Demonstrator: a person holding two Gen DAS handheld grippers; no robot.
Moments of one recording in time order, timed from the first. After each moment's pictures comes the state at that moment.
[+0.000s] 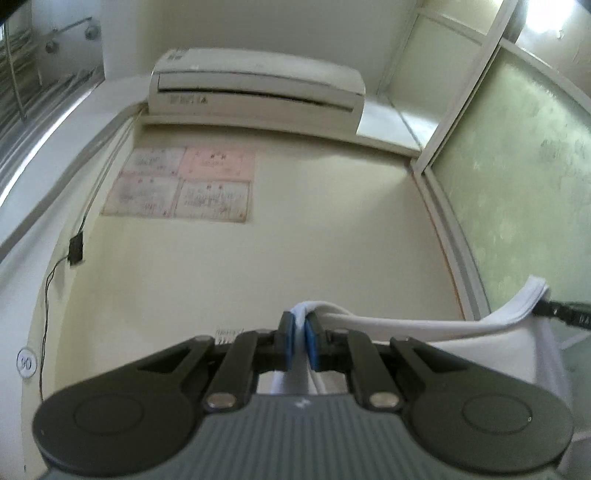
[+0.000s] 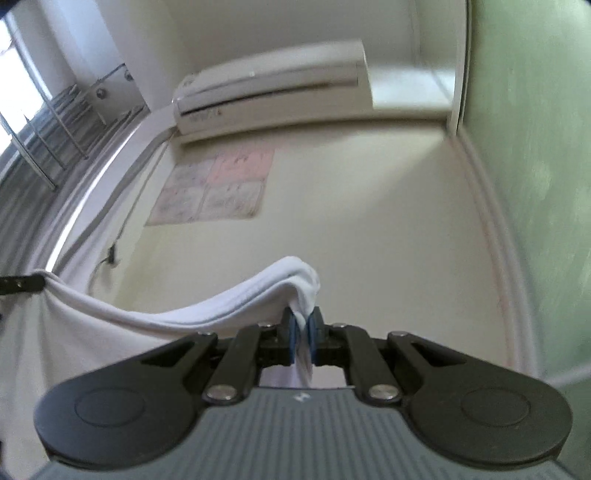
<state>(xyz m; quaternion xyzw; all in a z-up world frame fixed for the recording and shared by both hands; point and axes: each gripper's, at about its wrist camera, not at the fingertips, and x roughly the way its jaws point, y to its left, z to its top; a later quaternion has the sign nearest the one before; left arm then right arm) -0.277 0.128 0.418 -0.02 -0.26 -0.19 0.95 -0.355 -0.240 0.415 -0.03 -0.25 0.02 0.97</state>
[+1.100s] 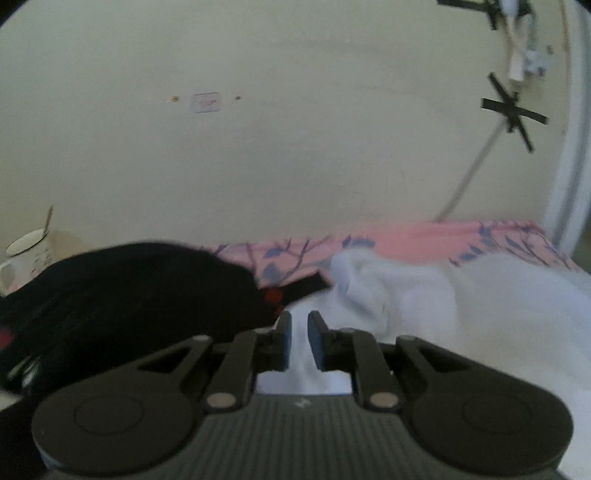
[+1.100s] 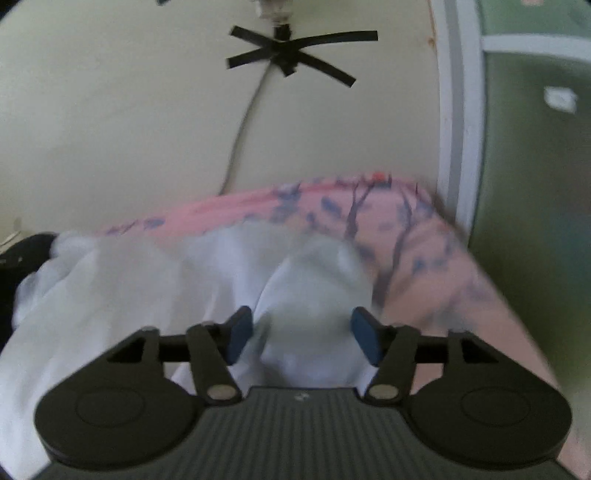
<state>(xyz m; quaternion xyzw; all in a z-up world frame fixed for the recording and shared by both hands) 0.067 0.013 0.113 0.06 0.30 -0.17 0.94 -0.172 -0.423 0.071 0.12 0.32 -0.07 0.94</state>
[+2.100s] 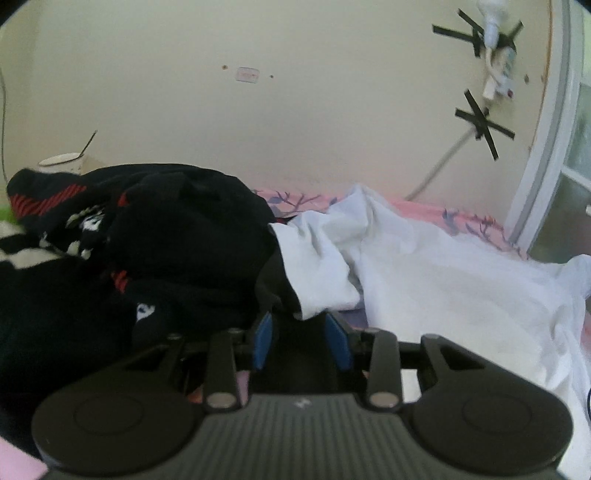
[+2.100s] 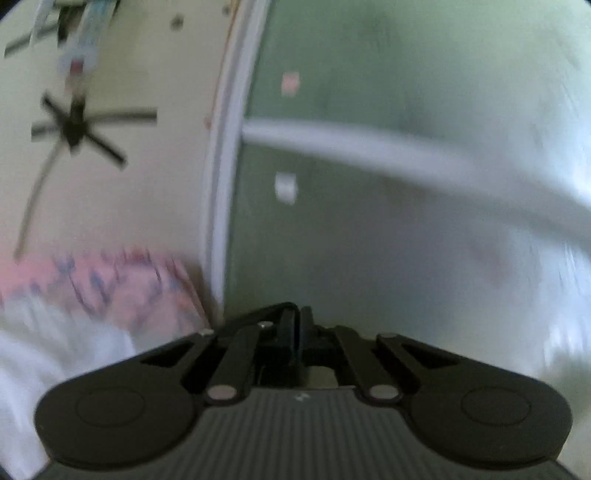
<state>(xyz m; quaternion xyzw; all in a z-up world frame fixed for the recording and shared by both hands) -0.031 0.079 0.094 -0.03 0.31 -0.20 0.93 -0.219 -0.498 0.128 0.00 0.23 -0.38 0.89</state>
